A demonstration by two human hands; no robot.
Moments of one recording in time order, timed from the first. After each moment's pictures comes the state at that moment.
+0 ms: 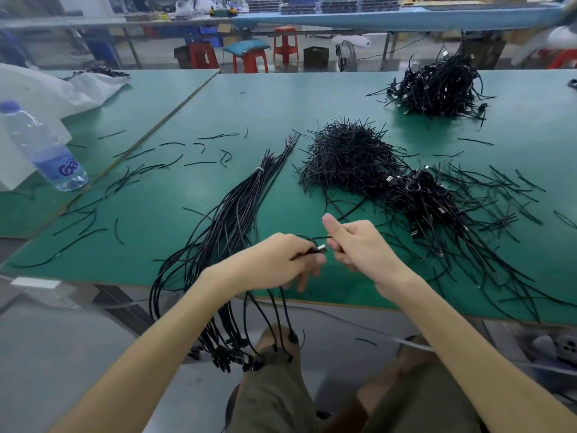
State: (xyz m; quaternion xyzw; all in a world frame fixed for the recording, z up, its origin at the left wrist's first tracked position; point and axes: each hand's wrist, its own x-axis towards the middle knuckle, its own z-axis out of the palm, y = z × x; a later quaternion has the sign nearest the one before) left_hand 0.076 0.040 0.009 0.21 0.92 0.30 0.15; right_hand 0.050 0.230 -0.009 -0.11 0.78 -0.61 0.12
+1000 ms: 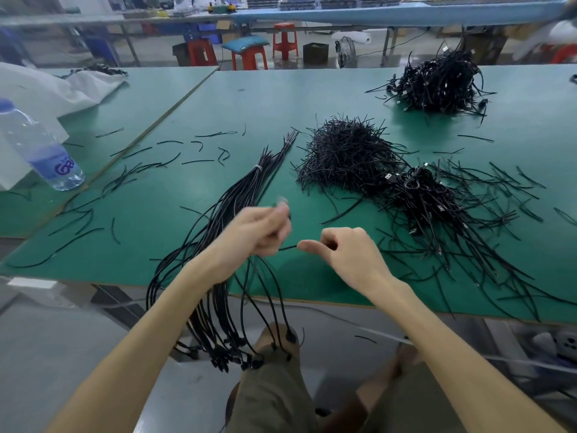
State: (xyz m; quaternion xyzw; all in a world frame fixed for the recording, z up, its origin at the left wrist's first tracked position) left_hand 0.071 0.011 0.009 0.13 0.75 0.64 0.10; right_hand 0.041 0.225 -0.034 -0.21 0.91 -0.36 0.00
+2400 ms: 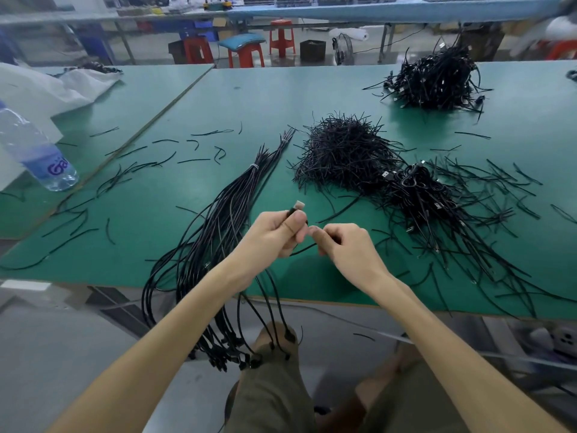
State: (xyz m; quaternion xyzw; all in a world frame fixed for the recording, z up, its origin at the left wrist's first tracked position) left_hand 0.071 0.047 0.000 0.11 0.75 0.65 0.04; right_hand 0.039 0.226 -0.038 -0.15 0.86 -0.49 0.02
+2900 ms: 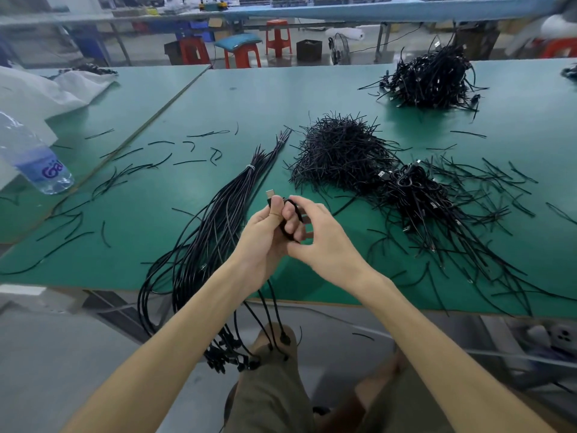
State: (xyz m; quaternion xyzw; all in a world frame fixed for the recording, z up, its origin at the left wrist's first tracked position) left_hand 0.057 0.059 -0.017 0.02 0.50 0.86 0.05; right_hand 0.050 0.196 -0.010 -0.20 0.83 -0.52 0.04
